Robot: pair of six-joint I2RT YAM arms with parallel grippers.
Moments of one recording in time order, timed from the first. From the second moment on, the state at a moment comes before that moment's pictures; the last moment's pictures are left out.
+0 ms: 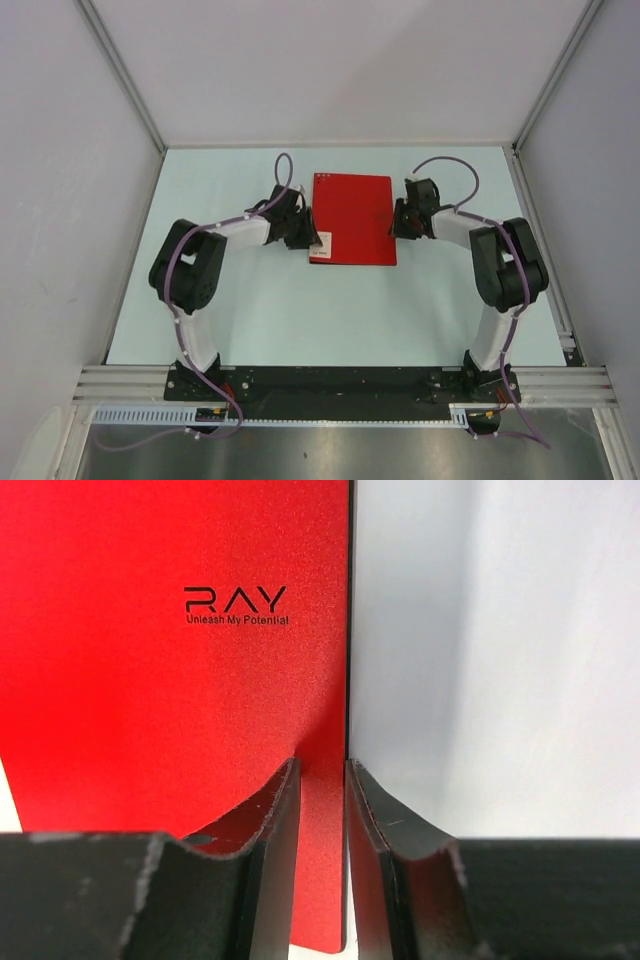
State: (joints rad) left arm -0.45 1.93 1.19 -0.18 0.21 -0.58; right arm 0.29 1.90 1.15 -0.14 -0.11 0.42
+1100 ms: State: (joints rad) left arm -0.92 1.12 0.40 -0.22 0.00 -0.95; right arm 0.90 1.13 0.49 -0.41 0.15 0.76
